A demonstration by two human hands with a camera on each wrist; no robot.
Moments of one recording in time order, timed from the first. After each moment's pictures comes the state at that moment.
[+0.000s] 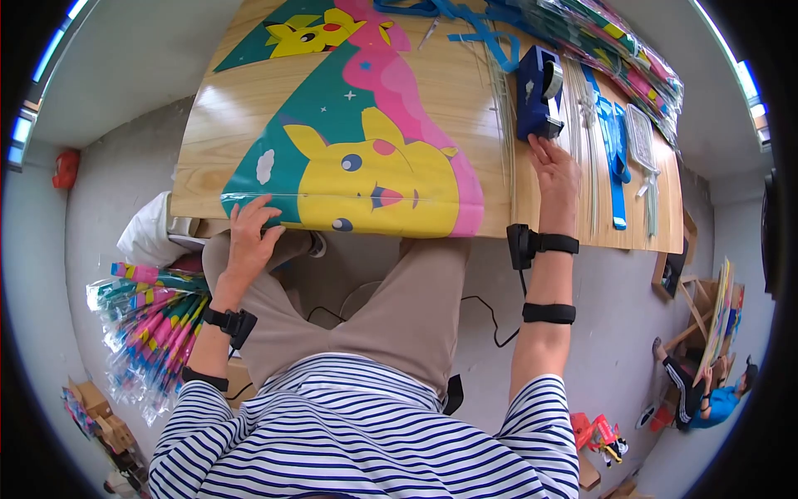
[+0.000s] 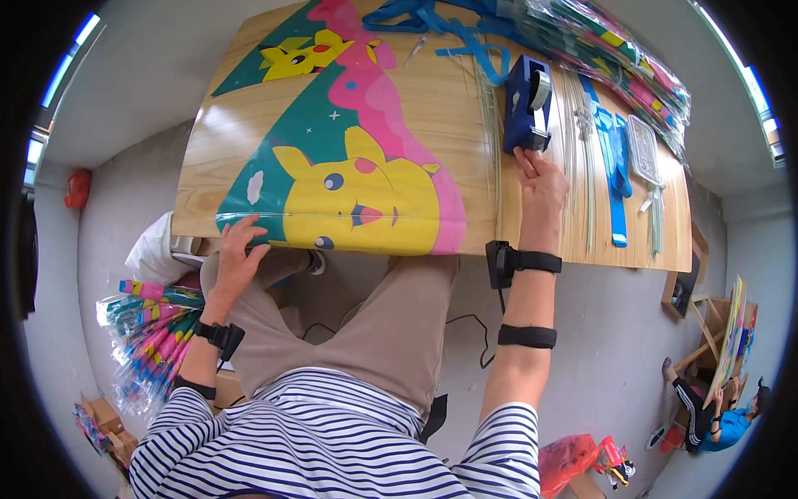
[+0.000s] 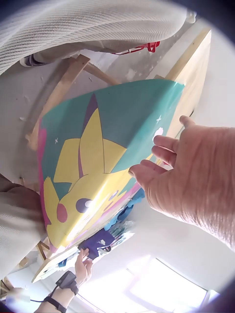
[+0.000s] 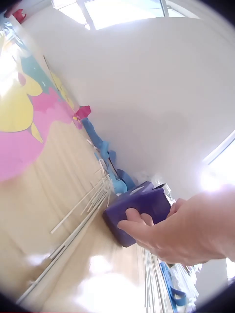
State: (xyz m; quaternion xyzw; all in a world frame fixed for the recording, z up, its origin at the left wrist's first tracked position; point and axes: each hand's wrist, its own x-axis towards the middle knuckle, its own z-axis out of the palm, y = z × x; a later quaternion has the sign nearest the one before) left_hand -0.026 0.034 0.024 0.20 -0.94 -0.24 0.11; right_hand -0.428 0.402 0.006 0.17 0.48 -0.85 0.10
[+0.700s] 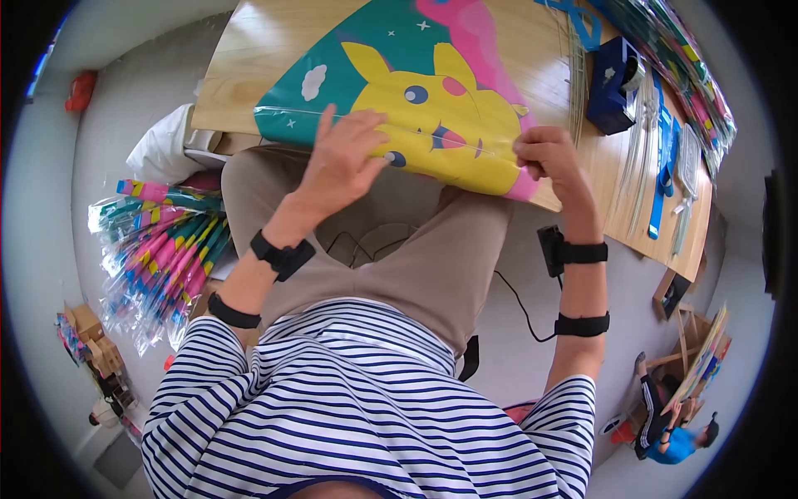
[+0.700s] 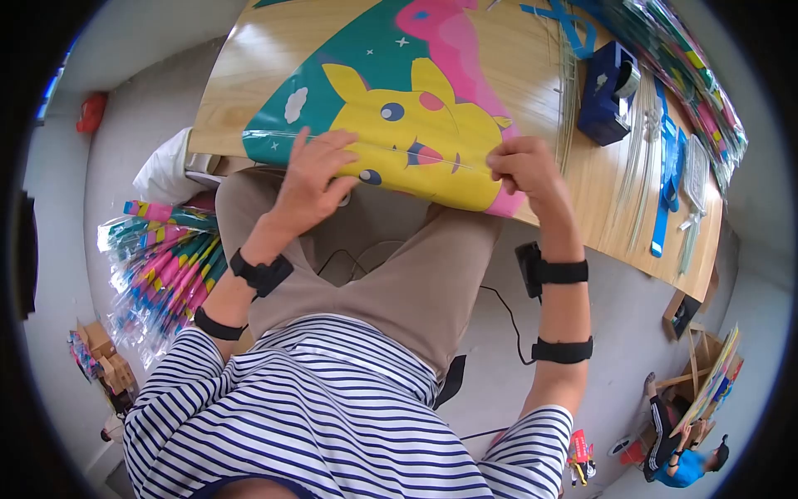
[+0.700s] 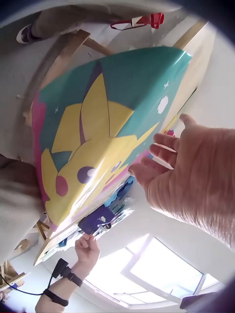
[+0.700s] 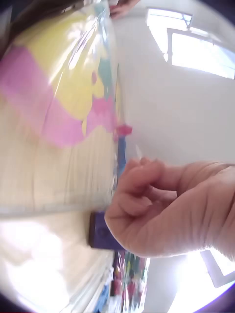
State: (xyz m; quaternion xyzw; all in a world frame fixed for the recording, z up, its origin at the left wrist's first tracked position) left_hand -0.072 0.086 0.032 0.06 -0.95 -0.24 0.17; right_hand -0.325 0.321 0.049 -0.14 0.76 -0.46 0.43
